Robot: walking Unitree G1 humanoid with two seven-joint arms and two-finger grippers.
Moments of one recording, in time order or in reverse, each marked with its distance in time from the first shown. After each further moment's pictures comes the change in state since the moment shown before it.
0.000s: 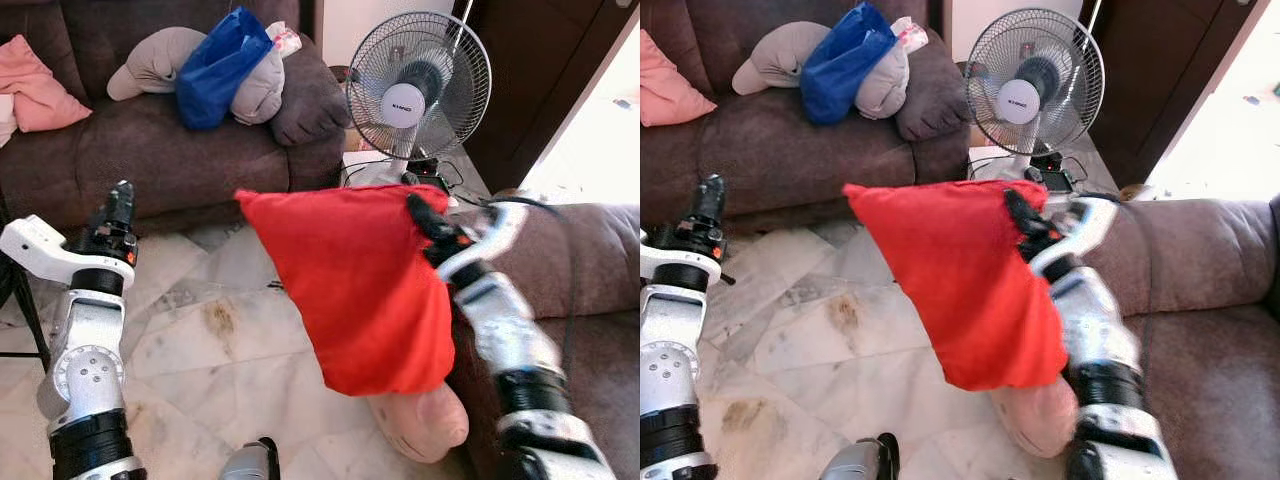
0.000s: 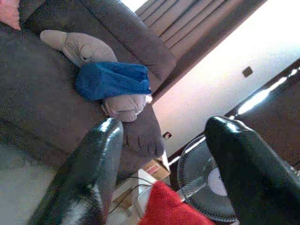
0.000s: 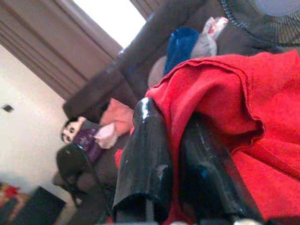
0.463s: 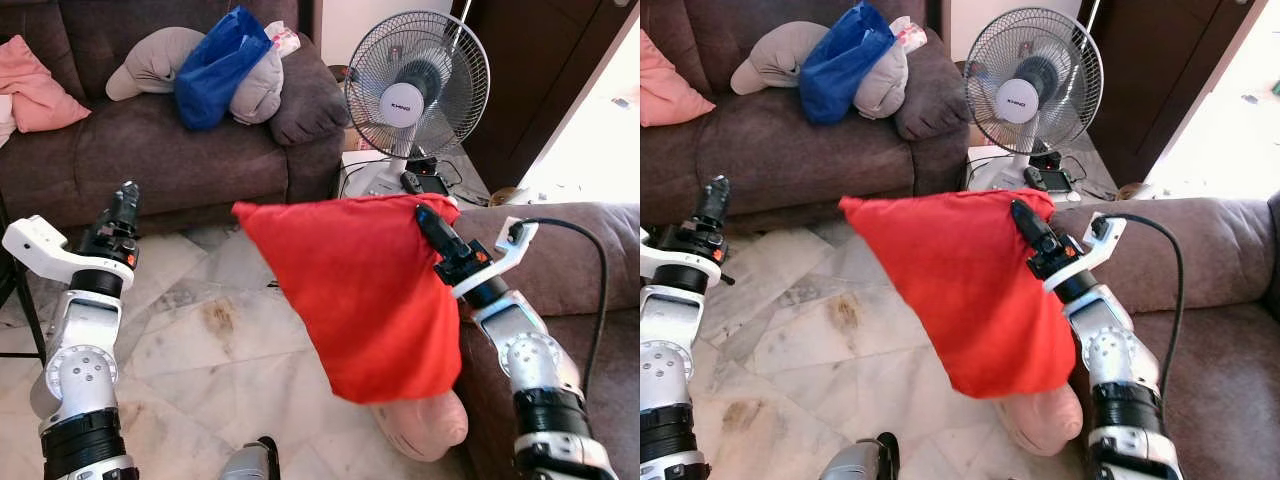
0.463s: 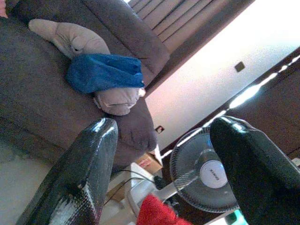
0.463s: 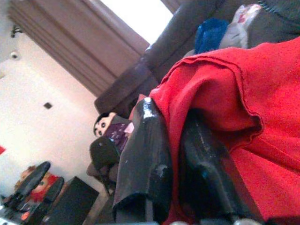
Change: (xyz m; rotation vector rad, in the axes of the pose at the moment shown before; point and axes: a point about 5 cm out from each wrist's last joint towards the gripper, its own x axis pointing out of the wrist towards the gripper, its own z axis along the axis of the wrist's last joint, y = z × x) left arm 0.001 0.005 -0.002 -0.045 0.029 -0.031; right arm -0.020 0.004 -0.003 0.078 0.032 0.143
